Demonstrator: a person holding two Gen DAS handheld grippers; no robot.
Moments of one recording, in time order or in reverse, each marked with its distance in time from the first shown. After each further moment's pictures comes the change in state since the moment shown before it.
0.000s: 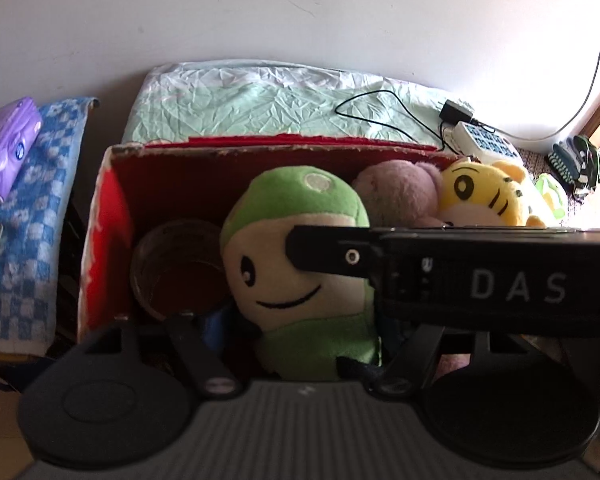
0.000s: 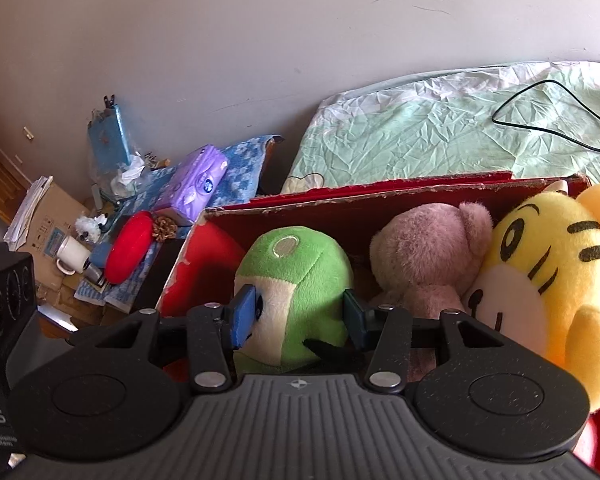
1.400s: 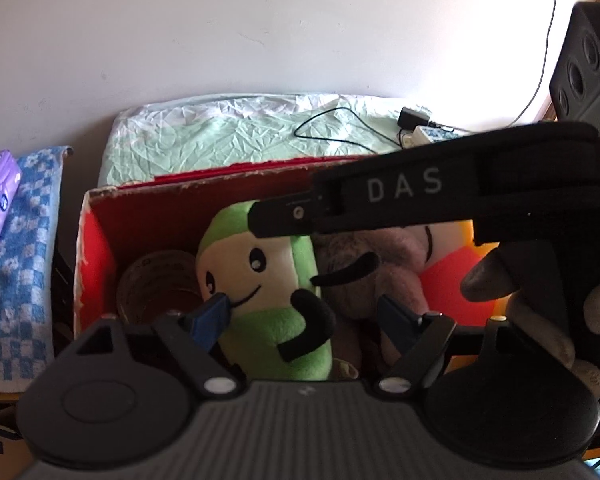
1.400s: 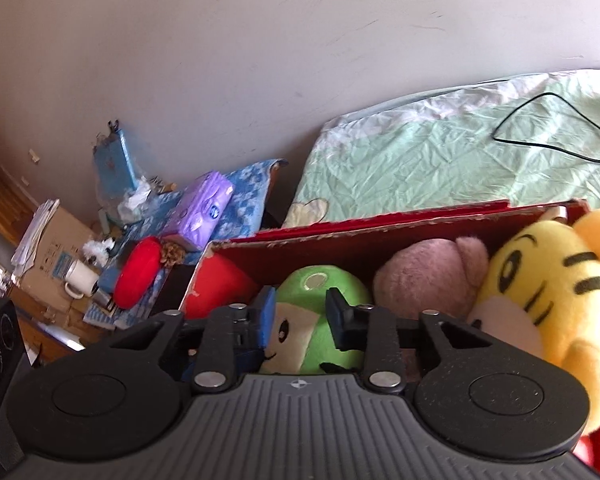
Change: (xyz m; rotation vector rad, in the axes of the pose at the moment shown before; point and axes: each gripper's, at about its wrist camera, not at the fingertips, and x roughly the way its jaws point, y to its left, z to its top) left arm -0.021 -0.018 -0.010 0.124 -0.083 -0.046; right arm -0.004 0.001 0.011 0.004 -0.044 0.046
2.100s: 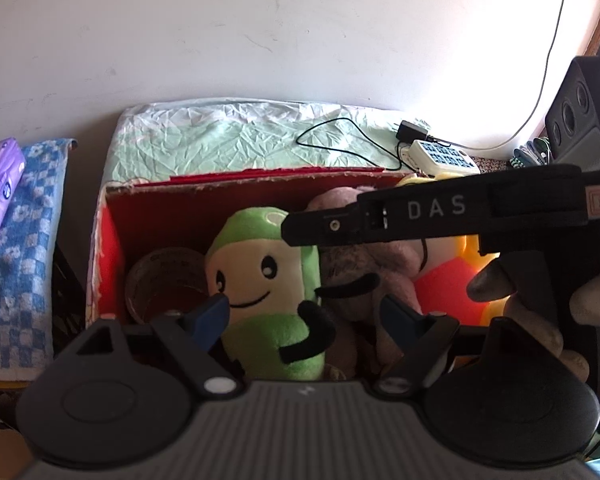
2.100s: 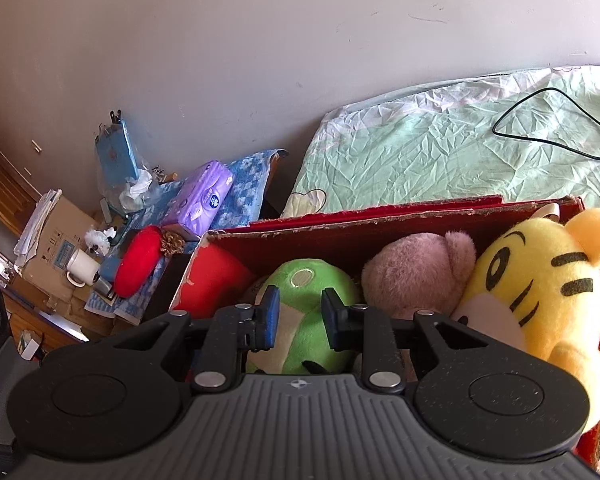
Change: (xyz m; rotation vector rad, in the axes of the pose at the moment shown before) left arm -0.017 0.005 0.001 -0.061 -0.025 -0.031; right arm -0.007 -0.009 -0.001 0.012 0.025 0.006
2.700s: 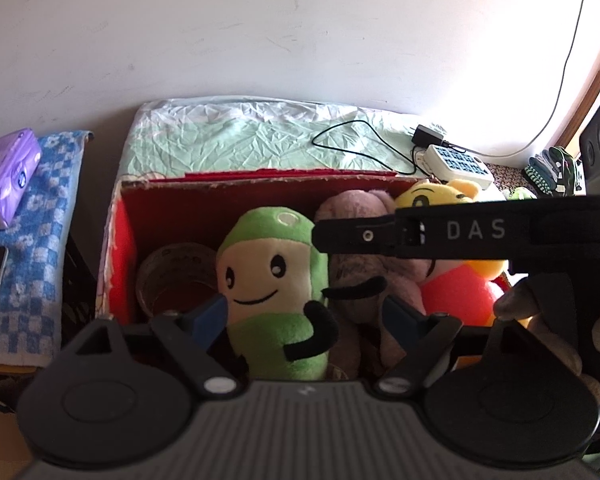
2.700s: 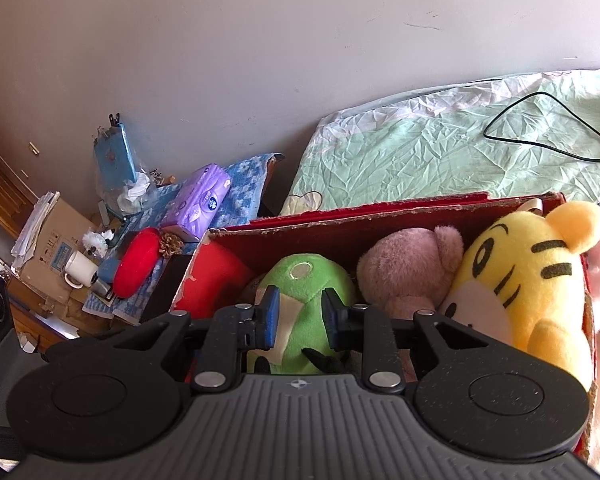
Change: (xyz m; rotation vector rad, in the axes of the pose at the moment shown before) left arm -0.007 0.006 -0.001 -0.040 -0.008 0.043; right arm -0.013 0.002 -0.006 0.002 -0.018 -0.030
